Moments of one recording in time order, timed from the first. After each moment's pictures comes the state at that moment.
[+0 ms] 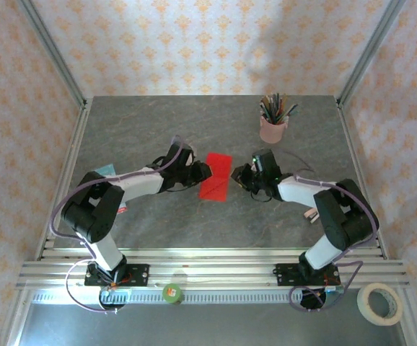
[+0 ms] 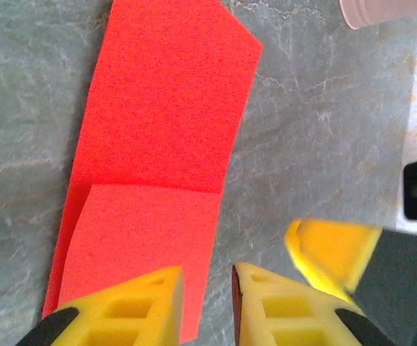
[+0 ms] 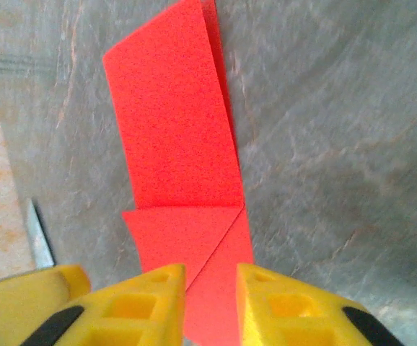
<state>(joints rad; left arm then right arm) -0.50 1.73 0.93 0.02 0.34 -0.94 0.46 1.59 0.71 0.11 -0.34 1.06</state>
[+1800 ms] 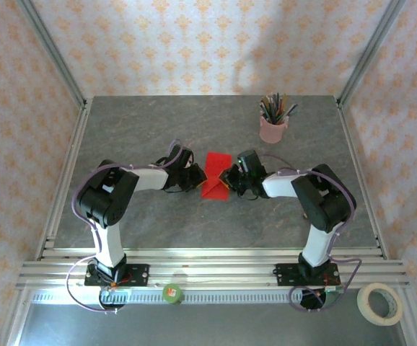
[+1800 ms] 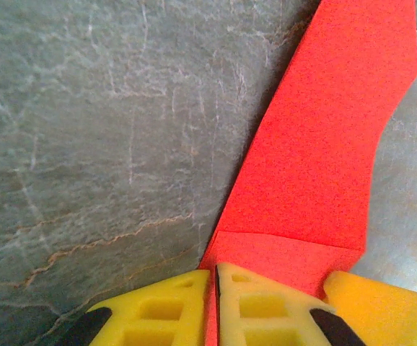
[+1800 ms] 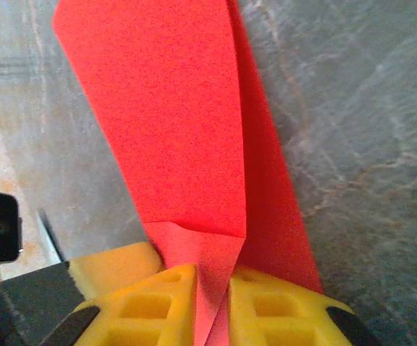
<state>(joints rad) -0.46 1.88 0.96 0.01 0.34 -1.04 0.53 1.80 0.81 0.23 -0.34 1.22</state>
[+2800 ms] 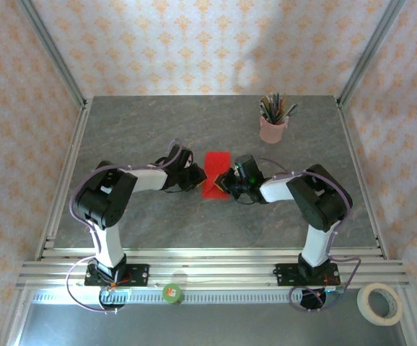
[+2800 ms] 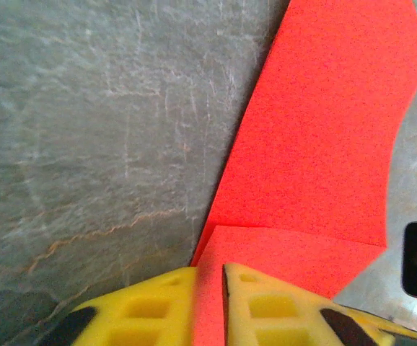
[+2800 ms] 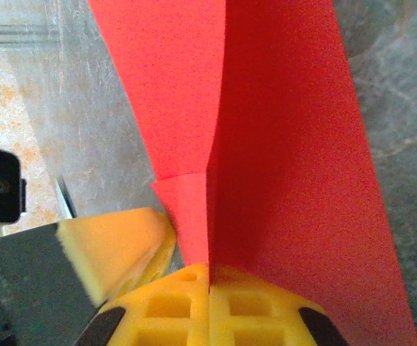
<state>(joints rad) -0.45 1.84 0.94 0.01 0.34 -1.05 0.58 1.82 0.76 0.37 -0.37 1.25</state>
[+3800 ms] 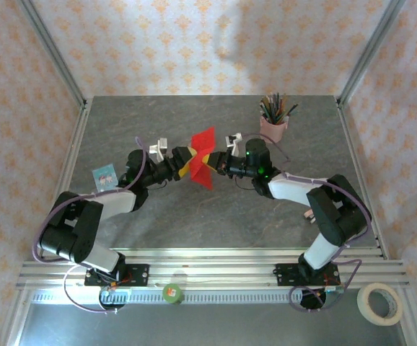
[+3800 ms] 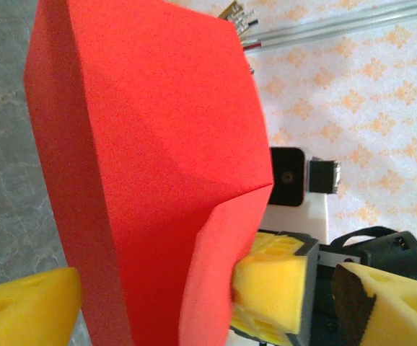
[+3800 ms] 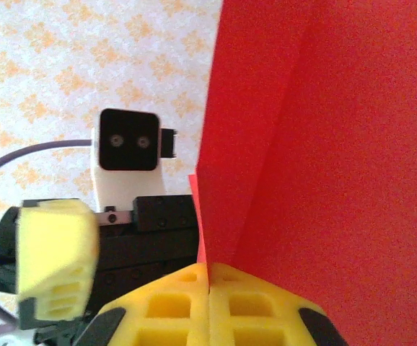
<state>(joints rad) -0.28 1.49 0.55 0.78 0.67 -1.26 0.55 1.65 0.81 0.61 -0.69 1.14</state>
